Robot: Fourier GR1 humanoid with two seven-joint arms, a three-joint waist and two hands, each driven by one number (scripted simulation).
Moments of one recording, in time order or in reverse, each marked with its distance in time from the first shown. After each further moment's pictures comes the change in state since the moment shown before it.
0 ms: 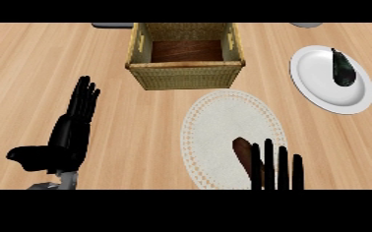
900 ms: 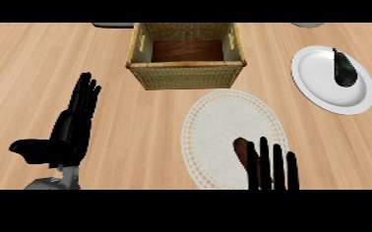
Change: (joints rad) left arm -0.025 -0.034 0.038 0.025 -0.025 -0.038 0.018; right arm 0.011 0.008 -0.016 0.010 -0.076 -0.125 -0.008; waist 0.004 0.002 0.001
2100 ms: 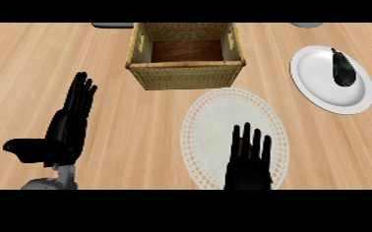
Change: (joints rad) left arm 0.009 -0.040 0.075 0.009 -0.040 -0.078 0.005; right arm -0.076 0.164 -0.147 0.353 -0.036 -0.148 0.009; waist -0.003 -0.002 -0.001
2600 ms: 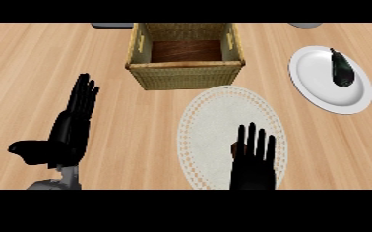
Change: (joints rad) left arm 0.011 -0.047 0.017 -0.006 -0.047 -0.021 0.006; right arm 0.015 -0.013 -0.048 0.031 -0.023 -0.044 -0.024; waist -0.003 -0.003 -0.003
